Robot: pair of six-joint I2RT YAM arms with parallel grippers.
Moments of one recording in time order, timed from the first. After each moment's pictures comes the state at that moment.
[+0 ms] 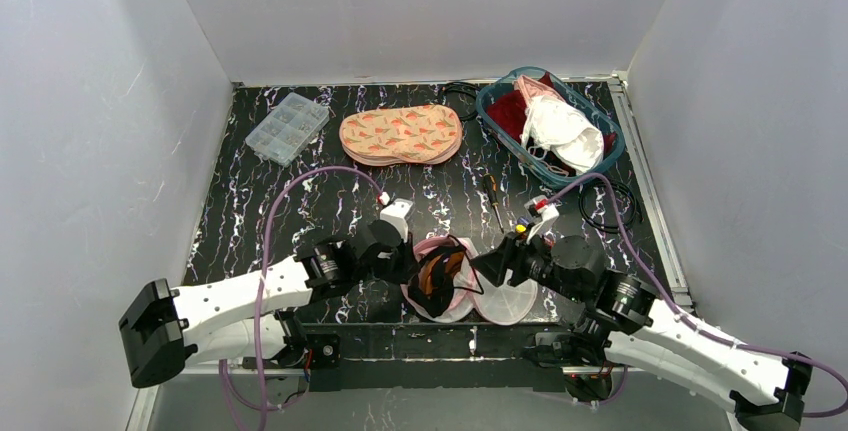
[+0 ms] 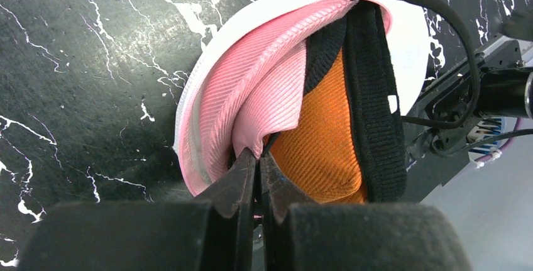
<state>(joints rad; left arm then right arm) -1.06 1.05 0.64 -0.31 -0.14 -0.65 1.04 0.46 0.45 -0.29 0.07 0.65</state>
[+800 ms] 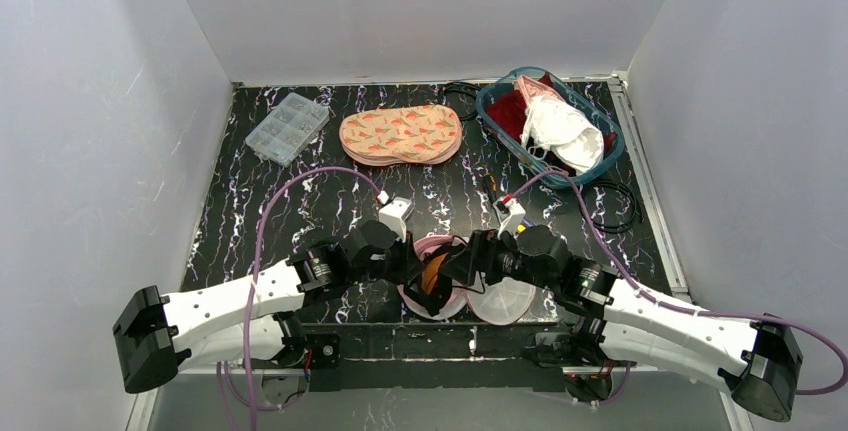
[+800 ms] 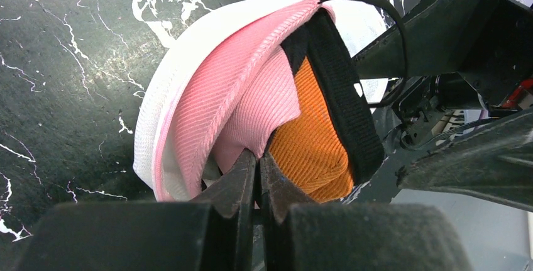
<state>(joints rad) -1.06 0.99 0.61 -0.25 -0.10 -0.64 1.04 0.75 0.45 -0.10 -0.03 0.82</state>
